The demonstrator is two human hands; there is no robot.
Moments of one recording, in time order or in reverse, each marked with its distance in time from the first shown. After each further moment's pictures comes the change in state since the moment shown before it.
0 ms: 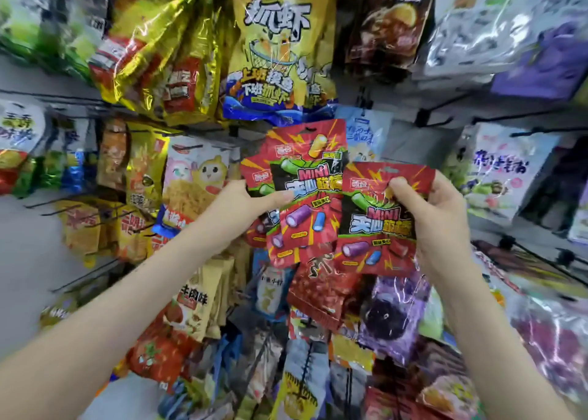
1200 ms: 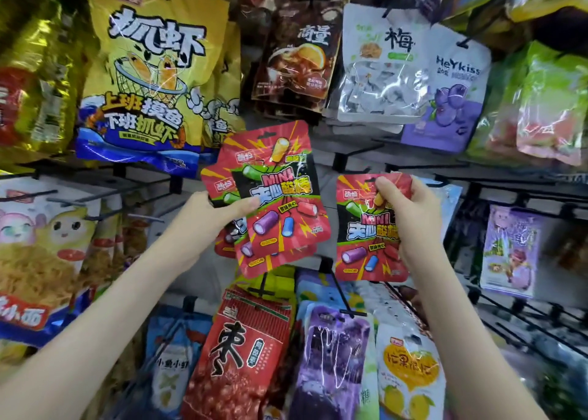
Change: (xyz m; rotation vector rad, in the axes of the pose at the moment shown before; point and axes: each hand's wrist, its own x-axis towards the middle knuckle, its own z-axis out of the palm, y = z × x) left_hand 0.128 0.015 0.086 -0.400 -0.097 0.152; right_hand 0.139 0.019 -0.088 -0.289 0.245 -0.114
